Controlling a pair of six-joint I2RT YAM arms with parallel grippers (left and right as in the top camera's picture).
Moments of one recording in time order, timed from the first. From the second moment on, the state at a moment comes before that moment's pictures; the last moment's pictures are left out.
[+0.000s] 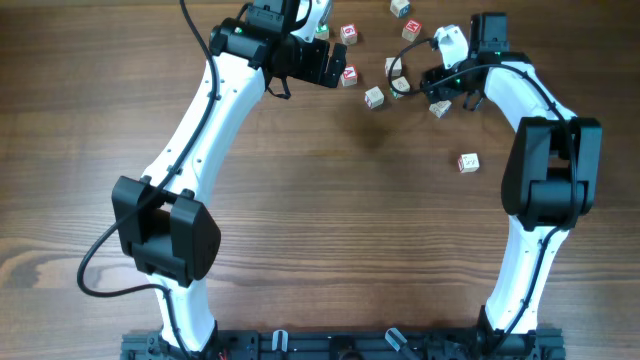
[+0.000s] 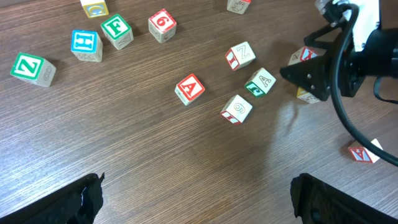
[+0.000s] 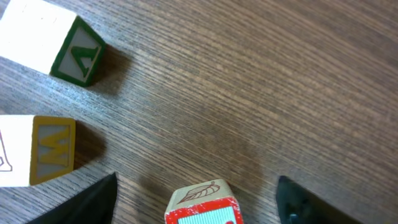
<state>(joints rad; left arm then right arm) -0.37 2.02 1.94 -0.87 0.20 -0.05 -0.01 2.29 1.70 -0.47 -0.21 -0.42</state>
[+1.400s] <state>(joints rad) -0.37 2.02 1.94 -0.77 0.19 -0.05 -0.31 1.72 1.43 -0.96 -0.01 0.09</state>
